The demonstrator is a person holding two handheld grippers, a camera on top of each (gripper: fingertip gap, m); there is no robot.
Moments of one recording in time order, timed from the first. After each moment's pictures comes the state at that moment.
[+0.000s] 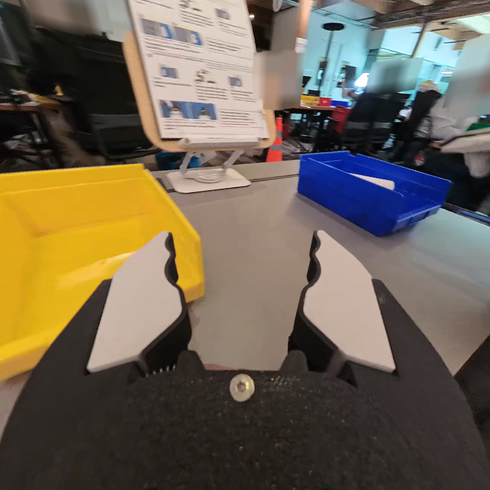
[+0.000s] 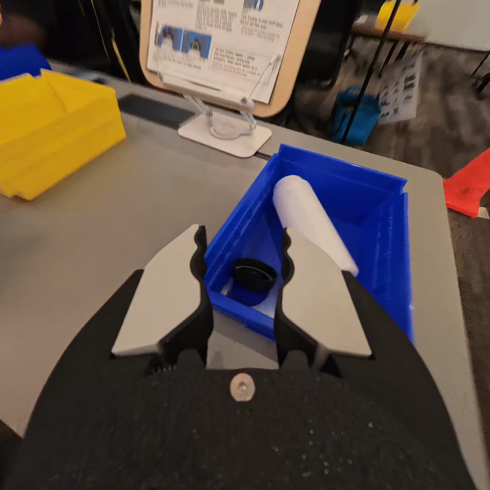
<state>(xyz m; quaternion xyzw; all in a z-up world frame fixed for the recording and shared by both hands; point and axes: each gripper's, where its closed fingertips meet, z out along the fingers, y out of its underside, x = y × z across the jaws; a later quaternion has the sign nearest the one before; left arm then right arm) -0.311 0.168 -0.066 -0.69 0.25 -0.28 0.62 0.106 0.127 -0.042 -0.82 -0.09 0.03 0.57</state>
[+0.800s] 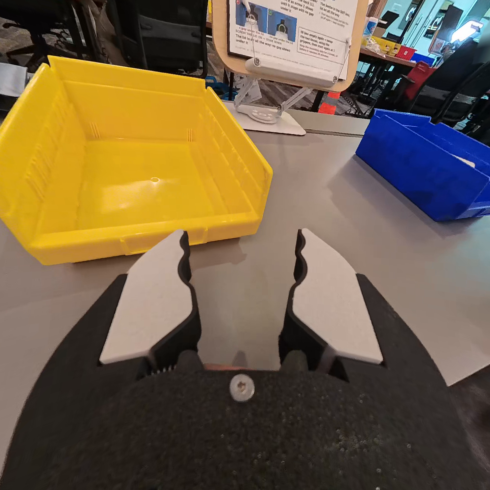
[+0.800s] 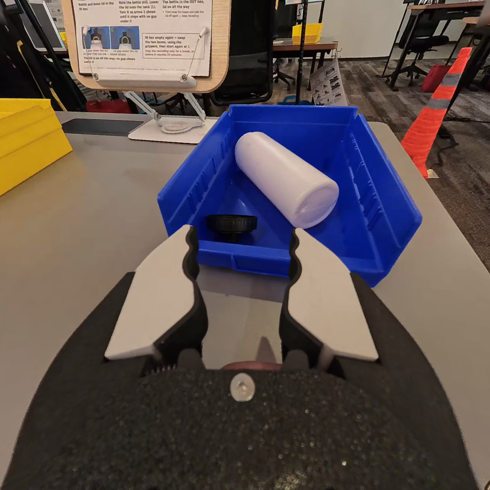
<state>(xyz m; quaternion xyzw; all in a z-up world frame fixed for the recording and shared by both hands) -0.369 0.184 -0.118 -0.78 0.17 -0.24 0.55 0.135 0.079 -0.116 -0.79 0.03 0.00 0.61</state>
